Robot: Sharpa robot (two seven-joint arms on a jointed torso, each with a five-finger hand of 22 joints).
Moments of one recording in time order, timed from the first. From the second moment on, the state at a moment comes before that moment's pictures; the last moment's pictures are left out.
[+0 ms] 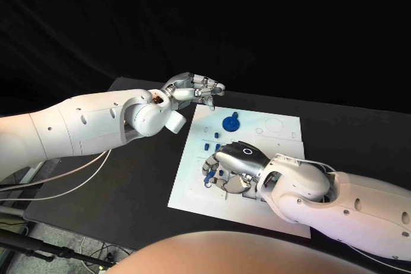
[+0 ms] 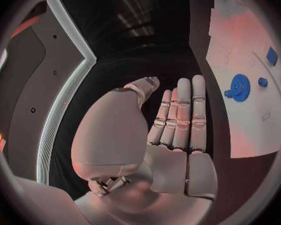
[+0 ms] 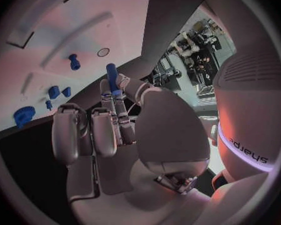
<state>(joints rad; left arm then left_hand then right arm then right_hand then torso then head) 1.19 -0.84 -0.04 1.42 -0.15 -0.05 0.29 1.40 -0.22 0.45 0.13 0.32 0.87 0.20 0.28 0.22 0.86 0.15 0.44 0.13 1.00 0.06 0.95 0.43 0.17 0.93 0.17 0.71 0.72 1.08 -0.64 -0.16 1.76 -1.69 -0.31 -0.06 1.34 -0.14 0.63 -0.02 0.05 1.06 0.14 0.23 0.41 1.22 0.09 0.15 0.09 1.46 -0.01 1.41 1.23 0.06 1.46 0.09 1.36 1.31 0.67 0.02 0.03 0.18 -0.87</state>
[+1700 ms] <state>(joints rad) 1.19 -0.85 -0.04 1.42 -0.15 -0.05 0.29 1.40 -0.22 0.45 0.13 0.32 0.87 0.20 0.28 0.22 0.86 0.15 0.44 0.13 1.00 0.06 0.95 0.43 0.17 0.93 0.17 0.71 0.72 1.05 -0.58 -0.17 1.69 -1.77 -0.27 -0.08 1.35 -0.14 0.63 -0.03 0.06 1.06 0.14 0.23 0.42 1.22 0.09 0.14 0.09 1.46 -0.01 1.41 1.22 0.06 1.46 0.09 1.36 1.31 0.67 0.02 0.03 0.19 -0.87</state>
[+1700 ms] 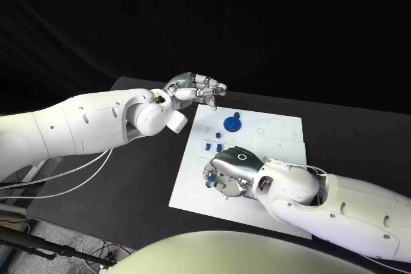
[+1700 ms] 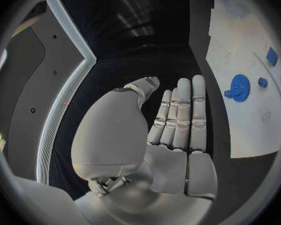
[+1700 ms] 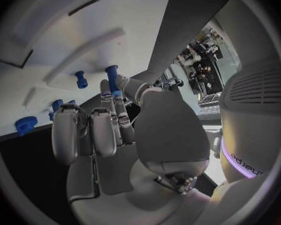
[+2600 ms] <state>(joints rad) 1.19 -0.85 -0.04 1.42 -0.15 -0.05 0.29 1.40 -0.22 0.45 0.13 0.32 0.86 0.21 0.28 0.22 0.86 0.15 0.44 0.12 1.00 0.06 0.95 0.43 0.17 0.93 0.17 0.70 0.72 1.05 -0.64 -0.17 1.72 -1.78 -0.33 -0.08 1.27 -0.21 0.37 0.07 0.09 0.89 0.17 0.13 0.37 1.04 0.11 0.10 0.08 1.47 0.02 1.37 1.13 0.08 1.40 0.13 1.16 1.31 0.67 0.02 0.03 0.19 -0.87</state>
